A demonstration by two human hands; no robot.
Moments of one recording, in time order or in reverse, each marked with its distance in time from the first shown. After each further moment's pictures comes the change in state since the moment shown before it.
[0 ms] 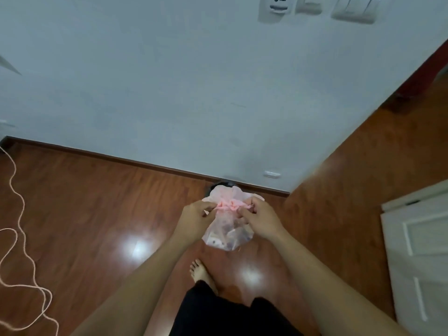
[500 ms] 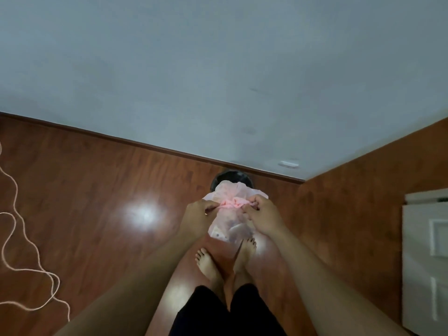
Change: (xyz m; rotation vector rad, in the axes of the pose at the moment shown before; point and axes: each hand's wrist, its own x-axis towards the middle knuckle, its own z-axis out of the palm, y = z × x) left_hand 0.148 -0.096 0.018 0.000 -0.180 -0.214; right_hand 0.172 0.001 0.042 -0.053 -0.127 0.192
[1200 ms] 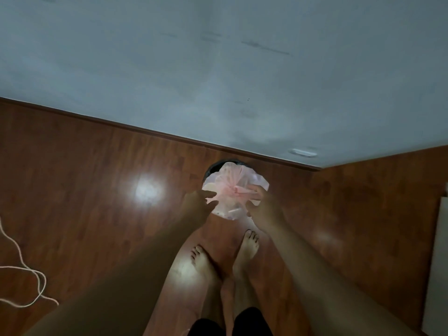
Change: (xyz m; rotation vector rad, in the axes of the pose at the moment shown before) left_hand 0.191 -0.060 0.094 0.080 -0.145 -0.267; right_hand 0.199 0.087 0.024 0.095 -0.040 0.129
